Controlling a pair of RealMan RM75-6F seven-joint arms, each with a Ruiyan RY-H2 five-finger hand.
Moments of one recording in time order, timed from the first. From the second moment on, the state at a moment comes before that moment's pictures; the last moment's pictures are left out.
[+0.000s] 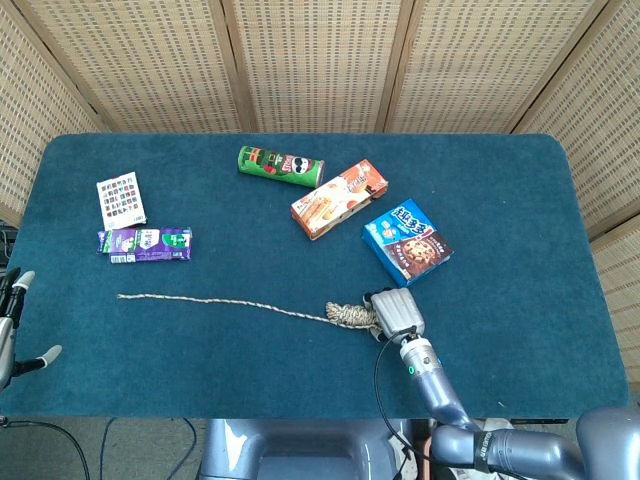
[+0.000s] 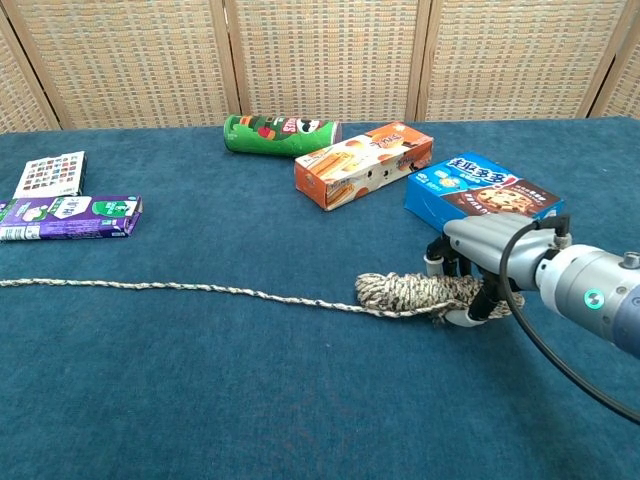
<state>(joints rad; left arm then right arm) -0.07 -1.05 -0.08 -1.81 1.36 1.48 0.21 0.67 -1.70 0.14 -1.51 -0.92 1.07 -0.70</state>
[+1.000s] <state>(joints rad) -0.35 -1.36 -0.10 -1.24 1.39 1.13 0.10 0.63 -1.59 0.06 -1.46 -1.26 1.08 -0.51</state>
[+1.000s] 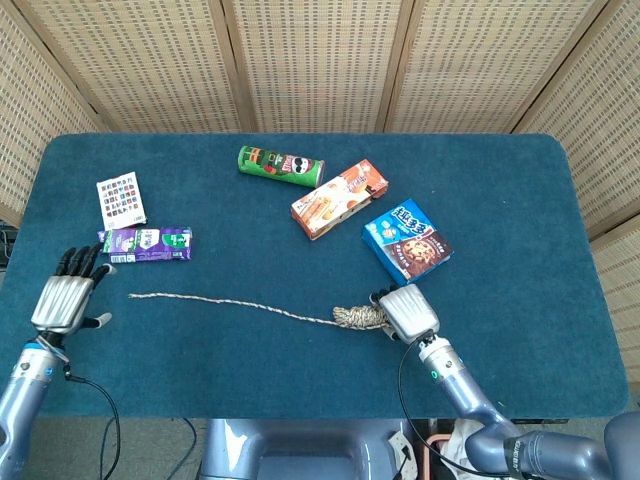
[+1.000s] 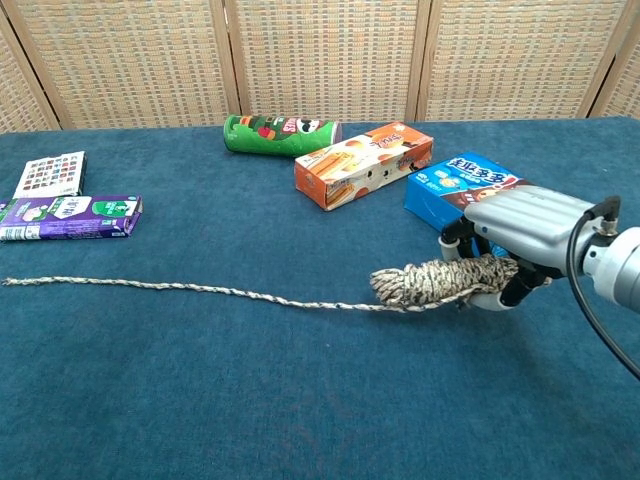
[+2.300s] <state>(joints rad) -0.52 -1.67 -0.11 -0.97 1.34 0.95 0.06 0.61 -1.60 0.07 -1.47 -1.27 1.07 -0.50</state>
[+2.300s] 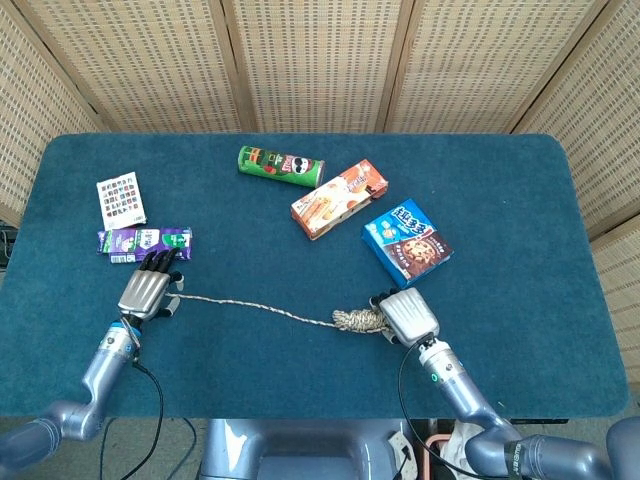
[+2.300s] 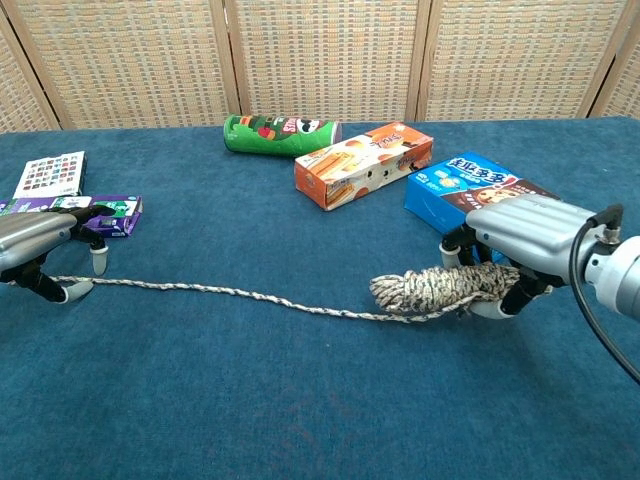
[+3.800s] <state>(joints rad) -0.51 -1.43 0.04 -1.21 1.68 1.28 0.00 0.76 -1.61 0.30 -1.62 -0.97 1.08 -0.75</state>
